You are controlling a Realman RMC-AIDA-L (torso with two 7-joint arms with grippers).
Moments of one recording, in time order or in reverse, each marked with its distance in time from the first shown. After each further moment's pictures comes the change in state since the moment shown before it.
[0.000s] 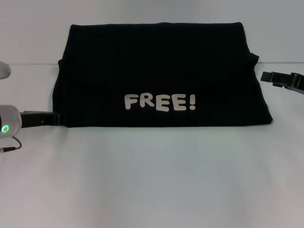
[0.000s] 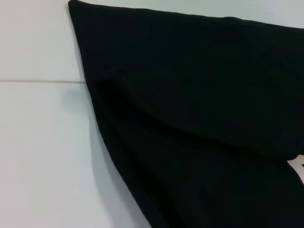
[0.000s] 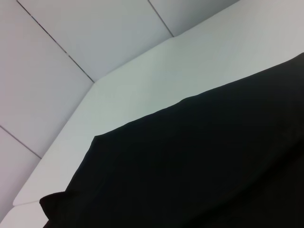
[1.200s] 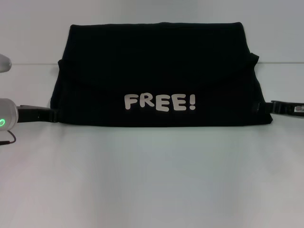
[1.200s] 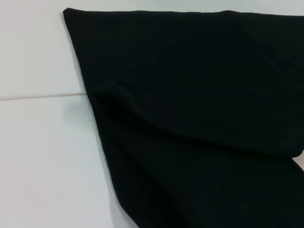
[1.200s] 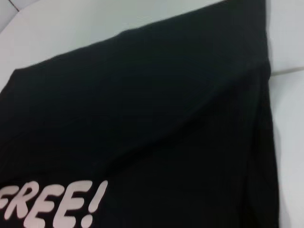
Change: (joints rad) left arm -0.024 0.014 -0.002 0.026 0.069 0.025 -0.002; right arm 0.043 0.058 -0.128 0.027 -0.194 0.254 0.101
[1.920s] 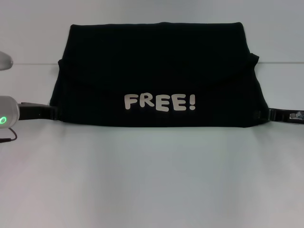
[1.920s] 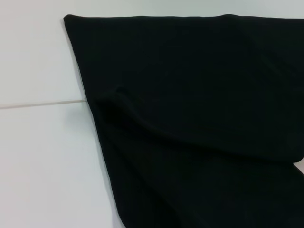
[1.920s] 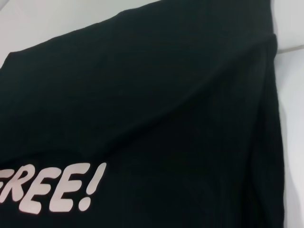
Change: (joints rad) left arm -0.009 0.000 0.002 -0.004 -0.001 -0.014 0.006; right arm -0.011 0.022 -0.029 0.003 0.000 0.027 -0.004
